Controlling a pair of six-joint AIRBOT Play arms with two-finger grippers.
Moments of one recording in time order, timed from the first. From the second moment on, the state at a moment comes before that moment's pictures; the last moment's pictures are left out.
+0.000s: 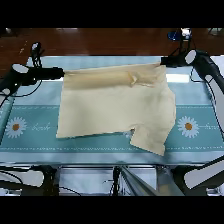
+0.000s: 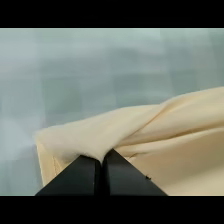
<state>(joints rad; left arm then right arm) 0.12 -1.62 1.22 0.75 -0.62 -0.85 -0.03 -1.79 1.57 -1.44 0.60 1.48</state>
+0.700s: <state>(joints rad) 0.21 -1.63 1.23 0.80 -1.06 -1.06 -0.04 -1.79 1.57 -1.55 1.10 1.51</state>
